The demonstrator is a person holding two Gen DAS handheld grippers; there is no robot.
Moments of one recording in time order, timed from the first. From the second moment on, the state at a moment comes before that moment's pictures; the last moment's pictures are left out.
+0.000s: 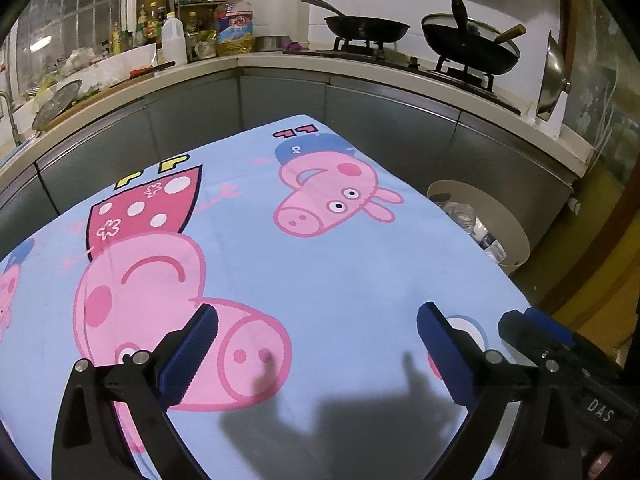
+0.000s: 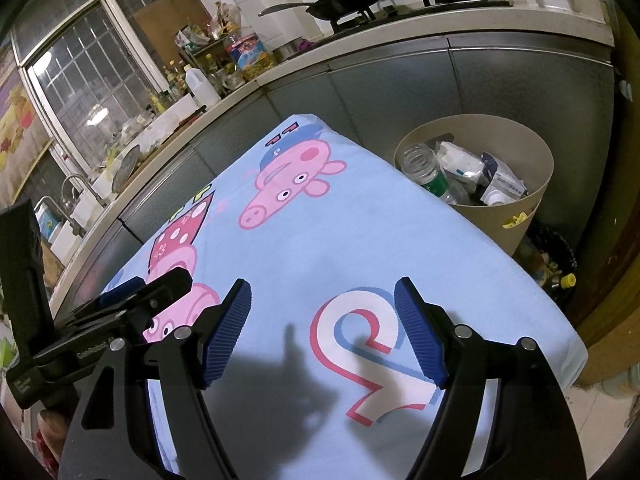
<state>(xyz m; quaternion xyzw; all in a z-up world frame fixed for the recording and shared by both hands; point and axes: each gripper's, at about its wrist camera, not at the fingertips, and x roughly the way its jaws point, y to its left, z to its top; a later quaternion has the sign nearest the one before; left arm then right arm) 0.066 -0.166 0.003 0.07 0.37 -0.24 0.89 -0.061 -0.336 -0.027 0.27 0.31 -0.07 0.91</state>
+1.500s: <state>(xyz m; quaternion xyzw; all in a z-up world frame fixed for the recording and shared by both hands) 0.053 -0.149 0.029 0.08 0.36 -0.22 0.90 -0.076 -0.338 -0.020 0.28 0.31 -0.08 0.91</state>
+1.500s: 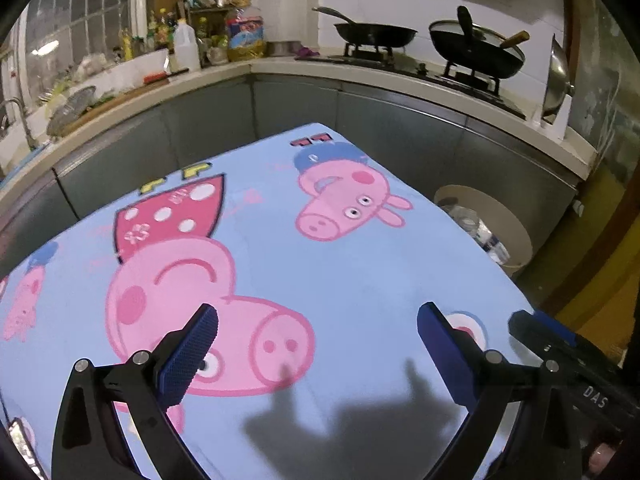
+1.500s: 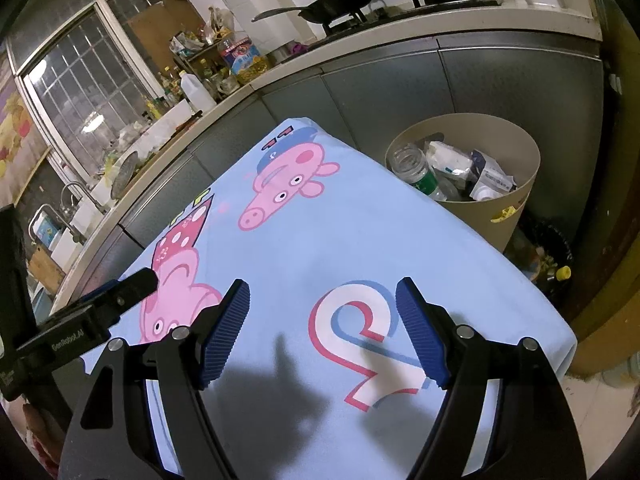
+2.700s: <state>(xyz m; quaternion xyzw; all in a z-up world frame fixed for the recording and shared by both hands) 0.057 -0.133 0.042 0.09 0.35 -0.17 0.92 -0.071 -0.329 -0.023 0.27 0.32 -0.08 0.91</state>
